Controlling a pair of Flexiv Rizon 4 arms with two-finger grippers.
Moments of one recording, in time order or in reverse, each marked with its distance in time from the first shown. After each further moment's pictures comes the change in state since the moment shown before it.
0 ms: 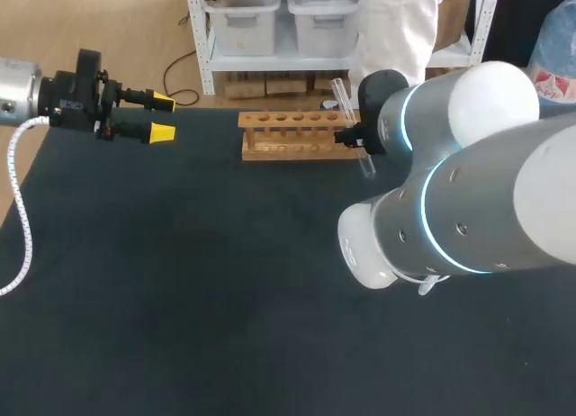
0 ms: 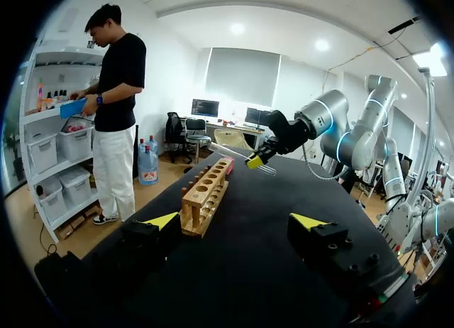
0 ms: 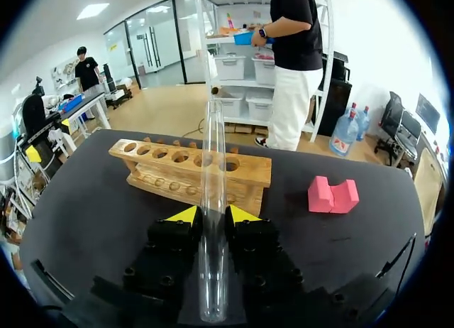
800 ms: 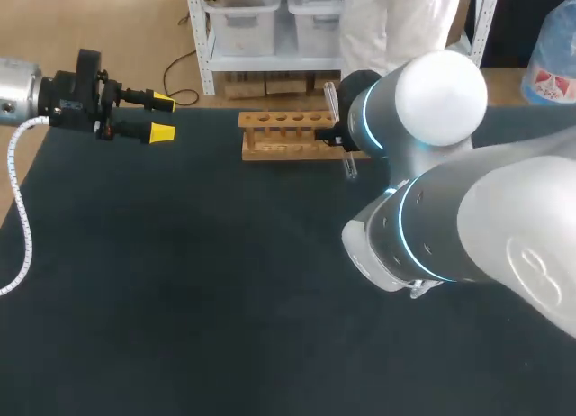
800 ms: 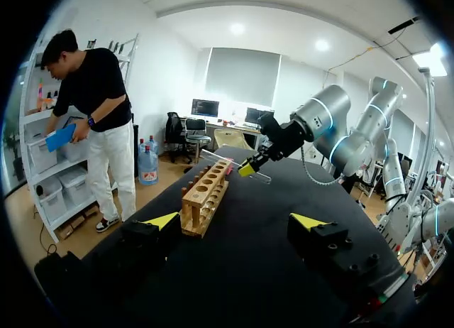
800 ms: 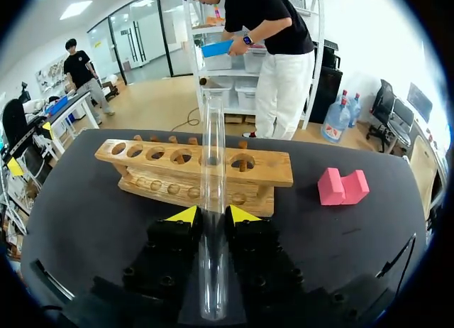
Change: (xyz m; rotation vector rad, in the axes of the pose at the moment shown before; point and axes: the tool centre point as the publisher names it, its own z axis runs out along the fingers) left arm 0.000 0.000 0.000 0.000 0.000 0.000; right arm 0.001 0.014 0.027 0.068 0.055 0.053
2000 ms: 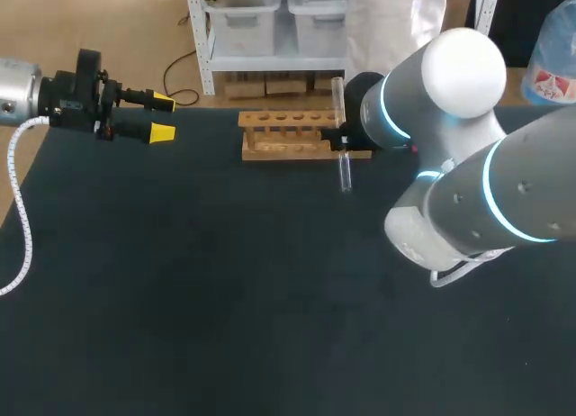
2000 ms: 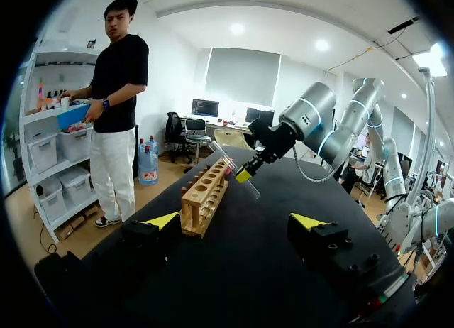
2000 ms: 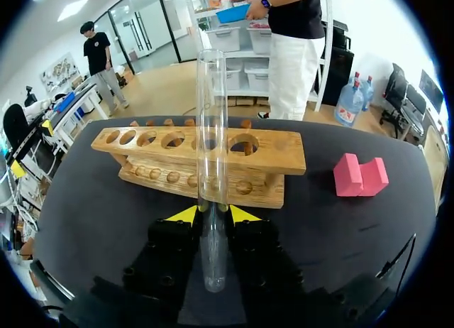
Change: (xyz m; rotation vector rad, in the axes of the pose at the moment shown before) left arm 0.000 0.000 0.000 0.000 0.000 0.000; right arm 0.011 -0.004 0.014 -0.099 0.111 0.027
